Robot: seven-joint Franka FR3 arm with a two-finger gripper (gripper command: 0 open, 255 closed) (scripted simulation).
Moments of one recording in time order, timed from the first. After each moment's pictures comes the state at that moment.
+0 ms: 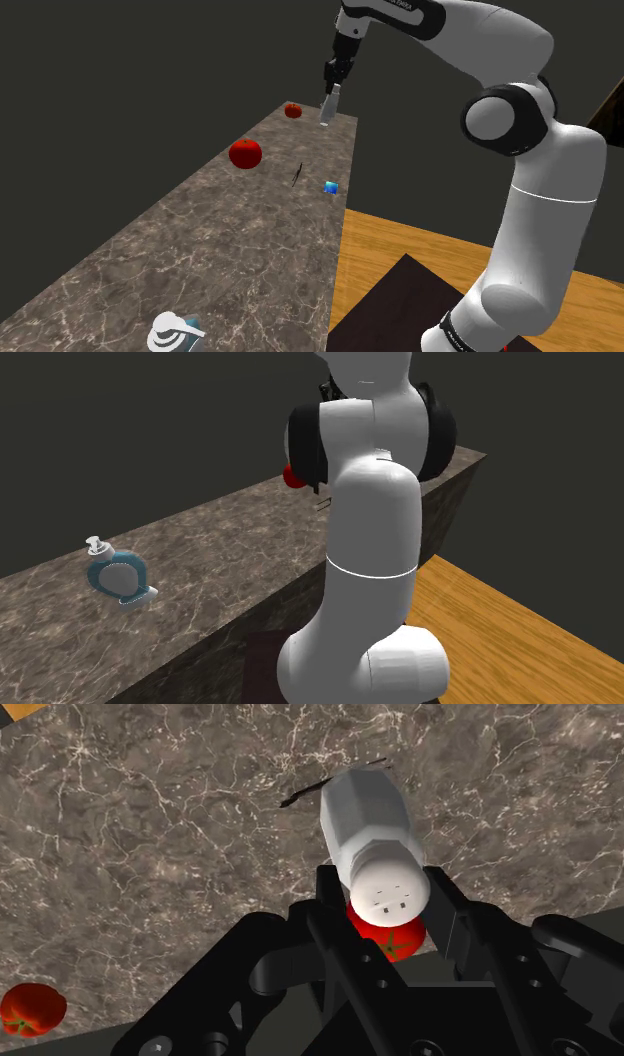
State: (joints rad) arm -0.05 0.31 -0.09 -1.06 0.00 1.53 -0.32
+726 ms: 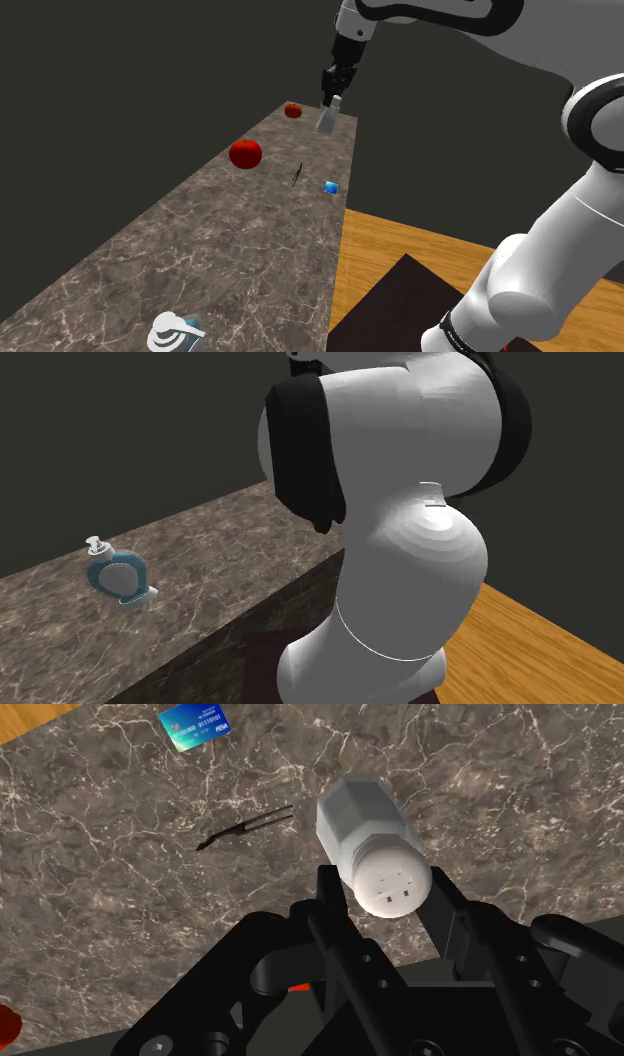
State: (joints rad) arm 0.08 -0.08 -0.01 -1.57 -0.06 1.65 -0.11
